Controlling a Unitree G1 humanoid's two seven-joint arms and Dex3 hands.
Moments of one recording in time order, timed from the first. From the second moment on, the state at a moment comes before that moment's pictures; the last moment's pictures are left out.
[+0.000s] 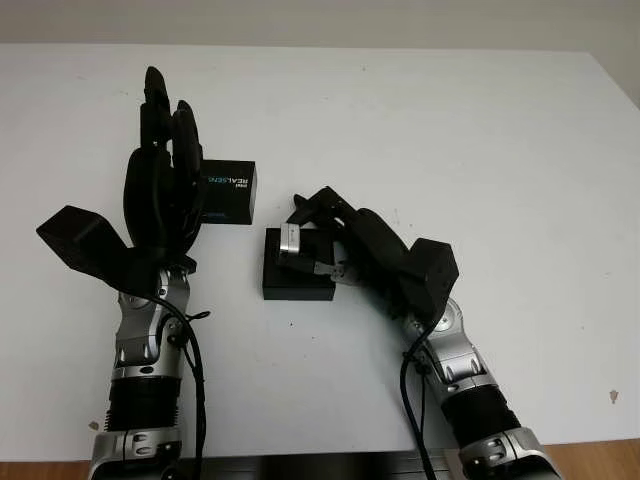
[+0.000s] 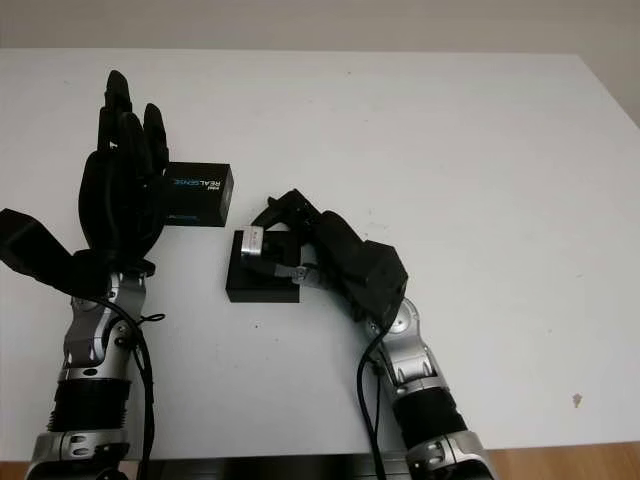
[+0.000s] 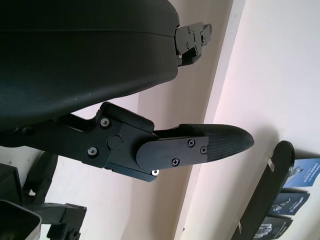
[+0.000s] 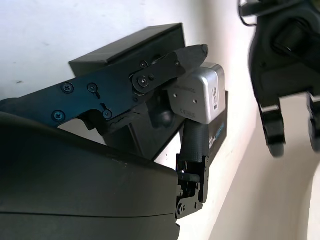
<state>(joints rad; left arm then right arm) -0.44 0.09 0.22 0.17 -0.32 -0.14 -0.16 -0.42 -0.10 0.16 0.39 -0.07 -0.22 0.37</state>
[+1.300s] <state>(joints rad) -0.44 0.11 0.22 0.15 -0.32 -0.14 -0.18 -0.31 -0.41 0.14 -0.10 -0.55 -0.36 0.21</state>
